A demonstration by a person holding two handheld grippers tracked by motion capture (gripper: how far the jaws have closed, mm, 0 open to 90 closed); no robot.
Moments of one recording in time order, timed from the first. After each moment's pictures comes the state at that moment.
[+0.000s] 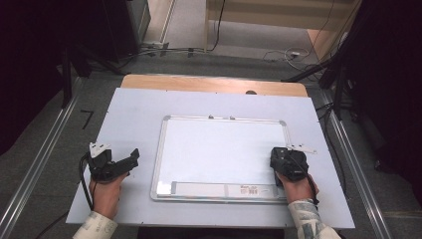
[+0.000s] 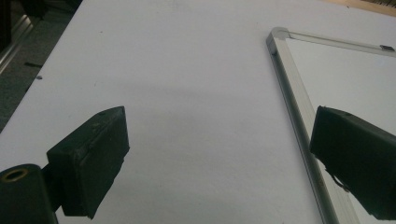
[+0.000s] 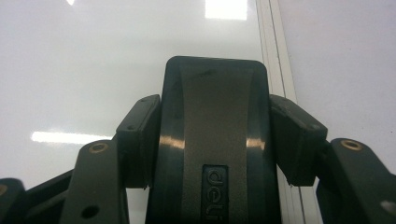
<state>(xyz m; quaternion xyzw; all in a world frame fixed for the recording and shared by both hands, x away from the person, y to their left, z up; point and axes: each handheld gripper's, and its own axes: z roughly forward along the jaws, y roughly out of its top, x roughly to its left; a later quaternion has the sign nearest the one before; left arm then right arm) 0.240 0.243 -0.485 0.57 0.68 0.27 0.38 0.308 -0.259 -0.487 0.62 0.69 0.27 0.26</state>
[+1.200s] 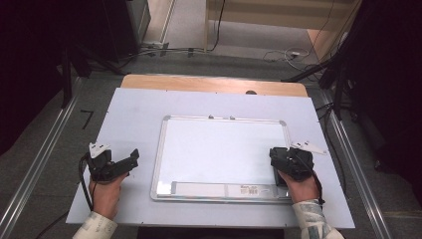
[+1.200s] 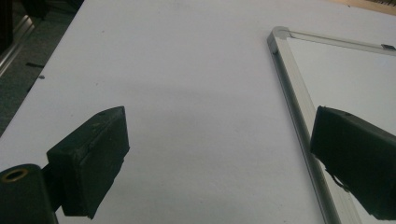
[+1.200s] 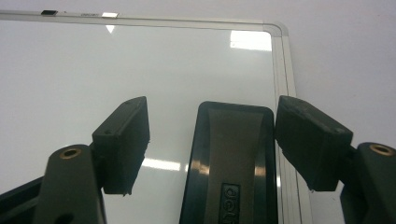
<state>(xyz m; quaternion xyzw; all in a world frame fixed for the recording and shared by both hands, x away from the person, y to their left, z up) 0.240 0.244 -0.485 0.57 0.68 0.27 0.38 0.299 -0.263 -0.460 0.58 0.69 0.34 0.25</state>
